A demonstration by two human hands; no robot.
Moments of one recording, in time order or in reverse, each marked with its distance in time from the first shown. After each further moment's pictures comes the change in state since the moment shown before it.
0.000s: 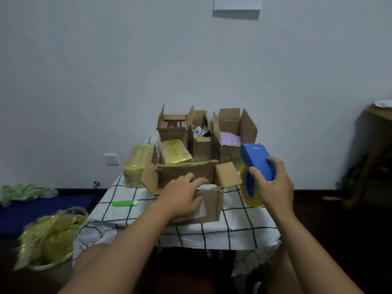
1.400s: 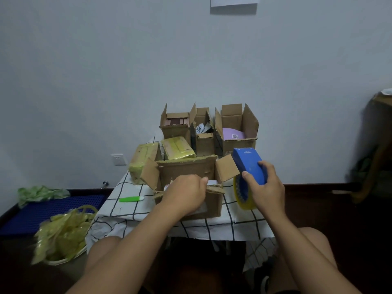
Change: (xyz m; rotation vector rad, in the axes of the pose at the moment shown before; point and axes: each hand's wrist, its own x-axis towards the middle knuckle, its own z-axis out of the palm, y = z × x) left_hand -0.027 0.040 -0.024 -0.234 0.070 -0.254; right_hand -0.027 0.018 0.014 0.050 -0.080 -0.015
